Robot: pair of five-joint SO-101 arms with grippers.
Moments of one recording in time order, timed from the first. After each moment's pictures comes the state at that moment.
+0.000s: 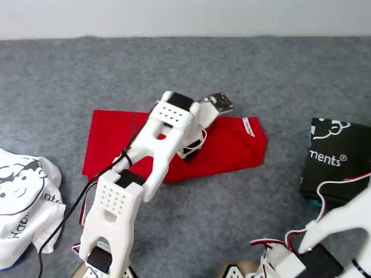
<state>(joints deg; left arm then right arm) 23.3 42.0 -25.5 88.7 -20.4 48.5 -15.2 -10.8 100.7 37.7</state>
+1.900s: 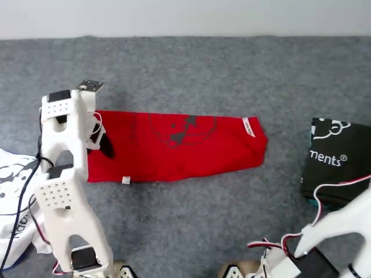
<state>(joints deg) -17.0 43.5 -20.9 88.0 -16.2 48.6 -17.9 -10.8 100.7 37.7</state>
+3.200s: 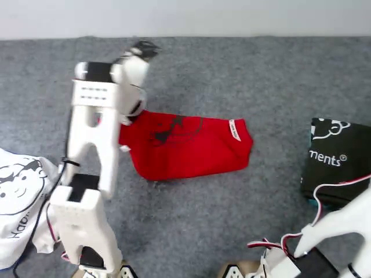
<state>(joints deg) 6.3 23.8 -30.1 98.9 -17.8 48.6 -17.9 -10.8 100.7 37.7</state>
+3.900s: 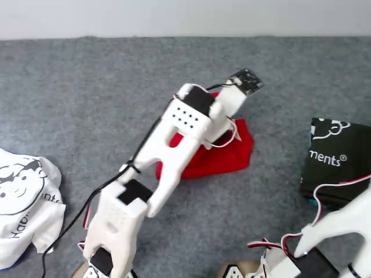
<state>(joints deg) 33.1 36.5 -41.5 94.5 -5.4 48.6 -17.9 -10.8 100.7 37.7</state>
